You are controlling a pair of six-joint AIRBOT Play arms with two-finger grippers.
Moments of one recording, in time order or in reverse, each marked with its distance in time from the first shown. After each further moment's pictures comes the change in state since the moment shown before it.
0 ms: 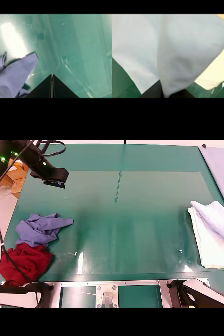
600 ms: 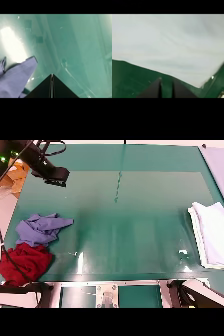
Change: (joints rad) left arm 0.000 0.000 -0.002 -0.012 0.035 0.020; right arm 0.060 0.011 -0.047 -0.028 -0.024 -0.003
